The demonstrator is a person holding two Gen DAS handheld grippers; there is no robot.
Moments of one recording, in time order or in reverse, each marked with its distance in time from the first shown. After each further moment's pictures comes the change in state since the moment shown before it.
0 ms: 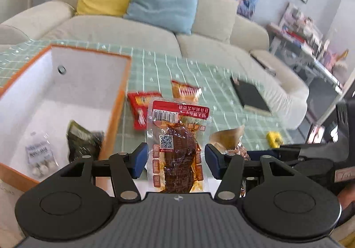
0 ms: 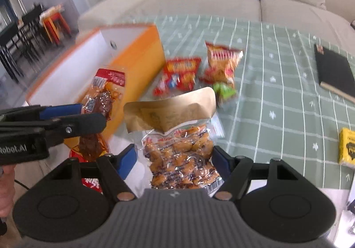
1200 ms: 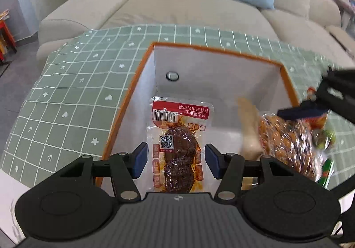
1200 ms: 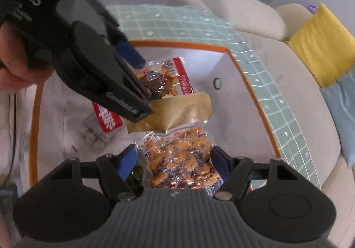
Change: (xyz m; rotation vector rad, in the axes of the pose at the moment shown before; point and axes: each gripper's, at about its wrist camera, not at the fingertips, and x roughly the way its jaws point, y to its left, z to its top) left arm 0.066 0.159 0.079 0.052 0.223 0.354; right arm 0.133 0.180 0.124 -0.951 0.111 0.087
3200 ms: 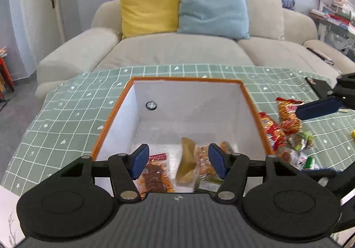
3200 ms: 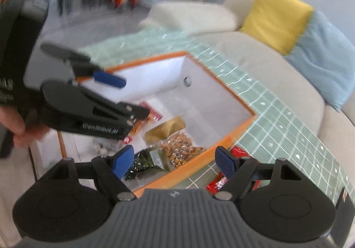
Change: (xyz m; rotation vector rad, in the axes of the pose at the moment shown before) left arm -0.051 -0.036 -0.039 0.074 -0.278 -0.036; right arm -0.068 0.016 -0.047 0.394 -0.151 -0.117
